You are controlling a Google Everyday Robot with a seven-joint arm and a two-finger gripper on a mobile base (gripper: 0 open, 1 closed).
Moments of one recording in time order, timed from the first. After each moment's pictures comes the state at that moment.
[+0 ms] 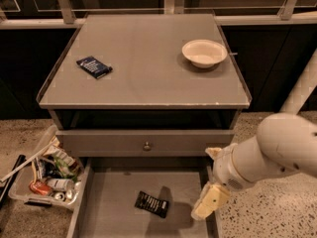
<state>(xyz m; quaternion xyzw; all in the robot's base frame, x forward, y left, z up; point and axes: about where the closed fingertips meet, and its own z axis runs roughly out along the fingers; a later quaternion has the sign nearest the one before) 0.394 -0.130 0.705 -0.54 0.80 0.14 0.21</state>
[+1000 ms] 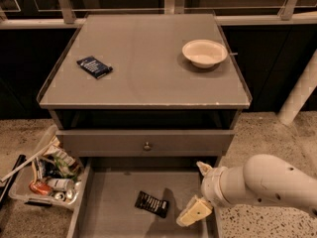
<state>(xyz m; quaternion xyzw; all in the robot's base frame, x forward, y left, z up) 0.406 -0.109 0.621 -0.49 0.81 0.16 0.28</state>
